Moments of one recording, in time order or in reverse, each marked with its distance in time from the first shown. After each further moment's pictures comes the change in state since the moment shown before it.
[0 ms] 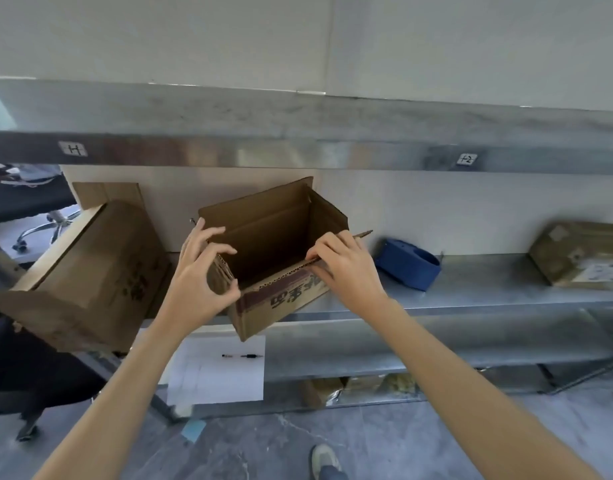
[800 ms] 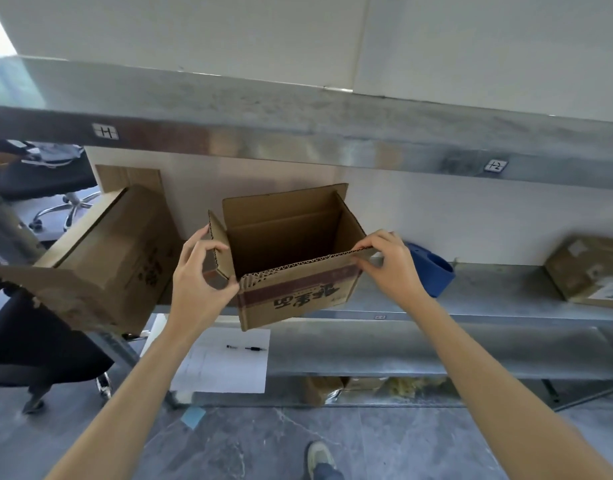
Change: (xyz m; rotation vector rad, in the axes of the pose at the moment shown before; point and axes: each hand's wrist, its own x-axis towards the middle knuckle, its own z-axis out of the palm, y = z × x) left_hand -0.022 0.000 0.002 -0.113 0.219 -0.220; right_hand -0.012 0.045 -0.009 0.352 -0.082 0.376
